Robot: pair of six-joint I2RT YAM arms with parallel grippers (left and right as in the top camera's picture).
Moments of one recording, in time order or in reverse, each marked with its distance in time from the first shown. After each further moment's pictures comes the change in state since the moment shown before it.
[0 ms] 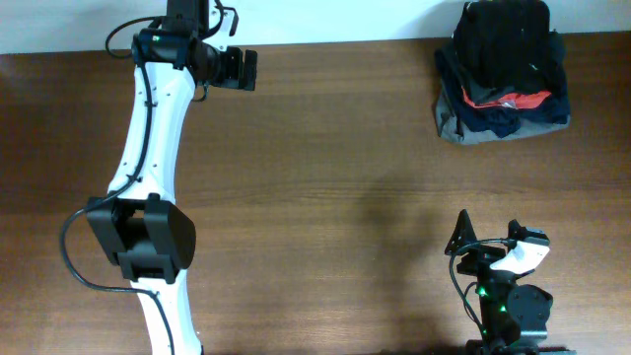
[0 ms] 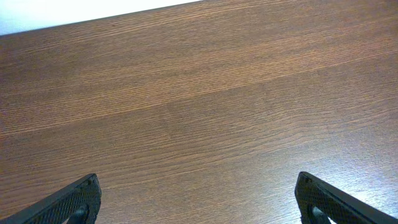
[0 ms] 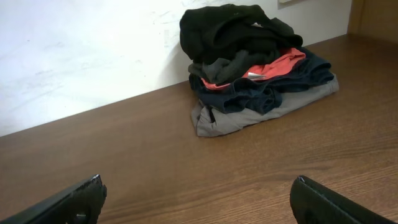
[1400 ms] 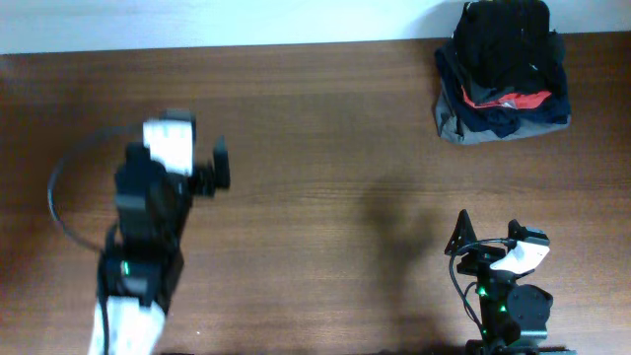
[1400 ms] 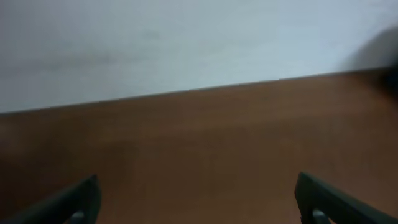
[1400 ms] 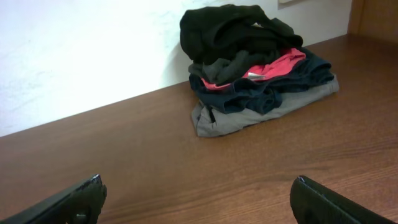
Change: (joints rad) left arm -0.005 -1.259 -1.532 0.947 -0.166 0.003; right arm 0.000 0.000 0.000 0.001 0.000 0.000
